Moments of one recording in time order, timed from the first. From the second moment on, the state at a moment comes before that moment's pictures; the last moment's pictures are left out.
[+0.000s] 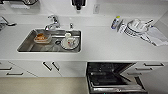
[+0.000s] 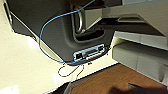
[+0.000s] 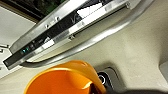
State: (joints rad) left arm 1.42 2.61 -2.12 0.90 -0.06 -0.73; right arm -1.12 2.05 -1.60 -0.11 0.48 0.29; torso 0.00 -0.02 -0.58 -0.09
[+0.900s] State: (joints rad) left arm 1.56 2.88 -2.52 0.91 -0.13 -0.73; right arm -0.61 2.07 -1.50 -0.11 0.27 0.45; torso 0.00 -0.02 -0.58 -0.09
